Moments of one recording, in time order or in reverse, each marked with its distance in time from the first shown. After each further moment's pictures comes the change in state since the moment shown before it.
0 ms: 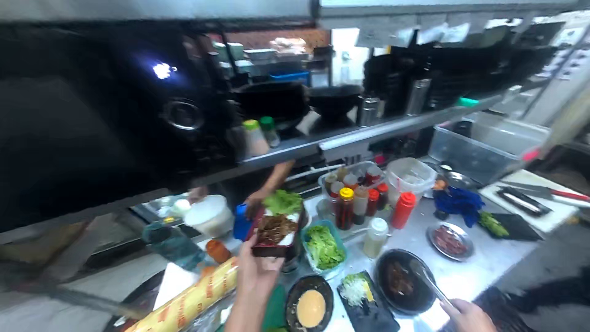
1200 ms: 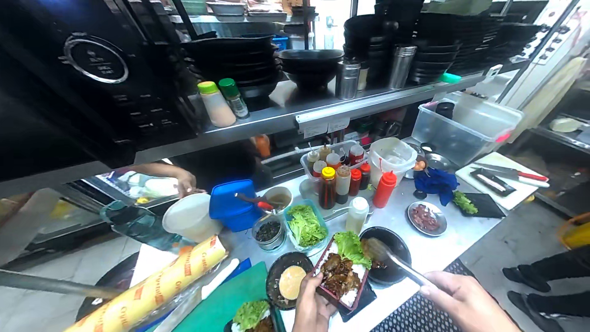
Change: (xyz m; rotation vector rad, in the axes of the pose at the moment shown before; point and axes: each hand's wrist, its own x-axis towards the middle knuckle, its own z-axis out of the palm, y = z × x) left_hand -0.102 -0.185 -0.057 0.162 -0.137 -0.434; right_hand -0.087 -0.093 -0.111 0.145 -0.127 -0.475
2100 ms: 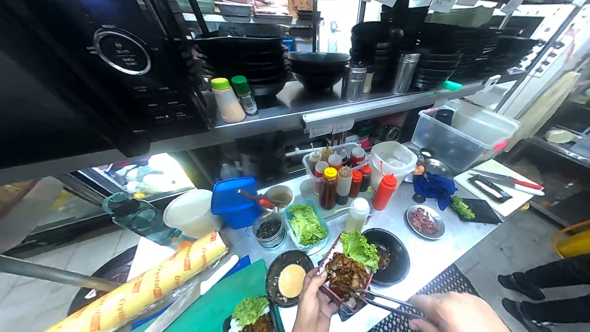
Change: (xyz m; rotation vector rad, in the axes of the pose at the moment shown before) left_hand -0.001 -0.002 -0.006 -0.048 -0.086 -0.016; right_hand -0.024 -0.089 0.006 -0.709 -0.221 -0.147
